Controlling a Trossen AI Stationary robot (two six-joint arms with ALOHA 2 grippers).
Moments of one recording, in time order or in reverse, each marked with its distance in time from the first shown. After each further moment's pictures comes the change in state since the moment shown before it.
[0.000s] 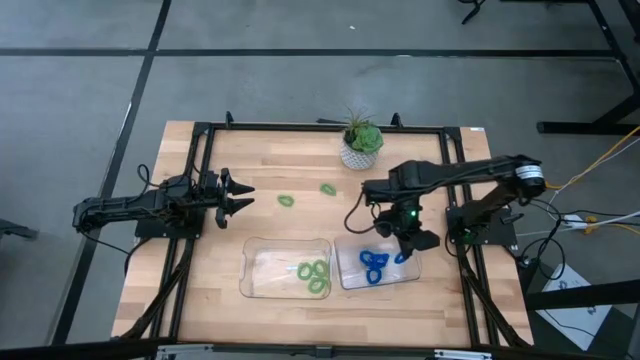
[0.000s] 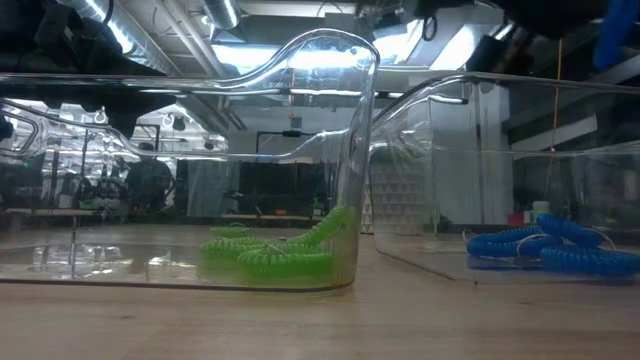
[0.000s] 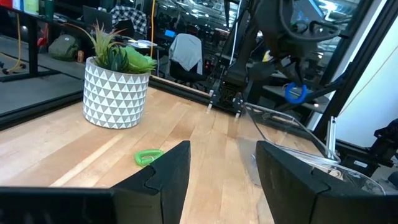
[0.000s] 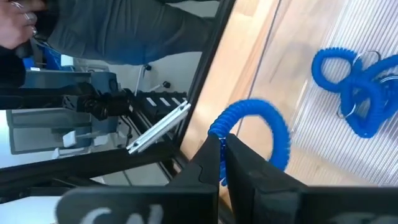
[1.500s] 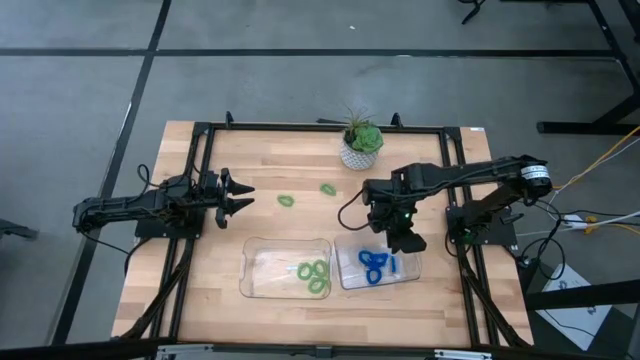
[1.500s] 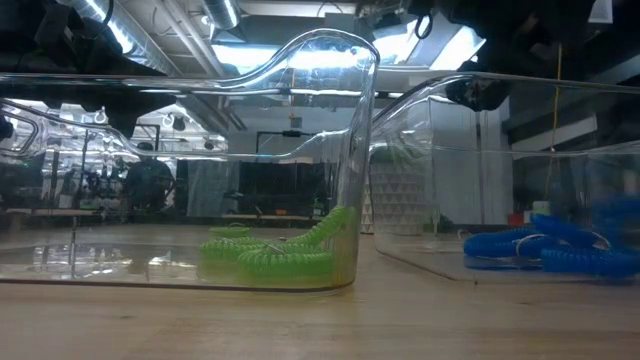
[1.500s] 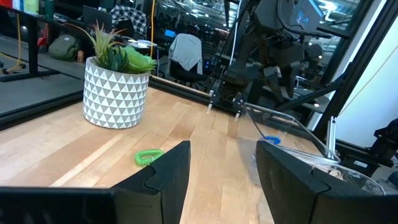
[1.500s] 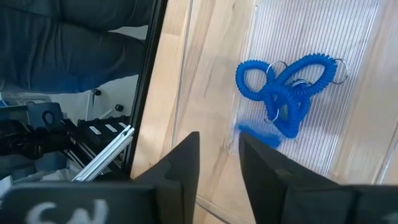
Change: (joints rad) left arm 0.000 0.000 0.000 0.000 0.000 0.000; right arm 0.000 -0.060 -0.119 0.263 0.195 0.210
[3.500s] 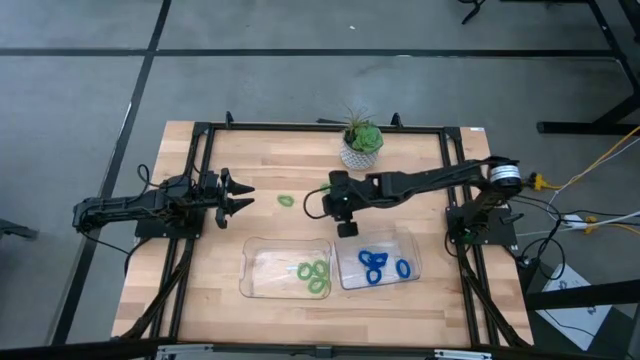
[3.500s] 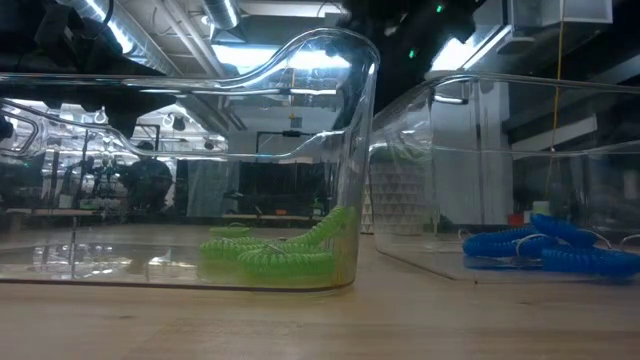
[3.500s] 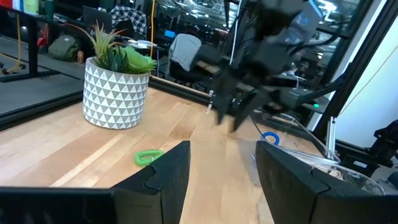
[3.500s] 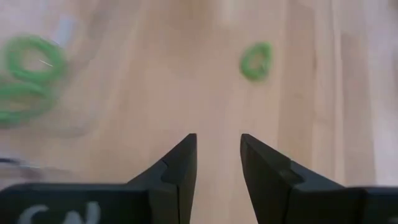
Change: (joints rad) left arm 0.000 0.000 0.000 0.000 0.000 0.000; right arm -0.019 0.211 0.000 0.771 0.713 -0.082
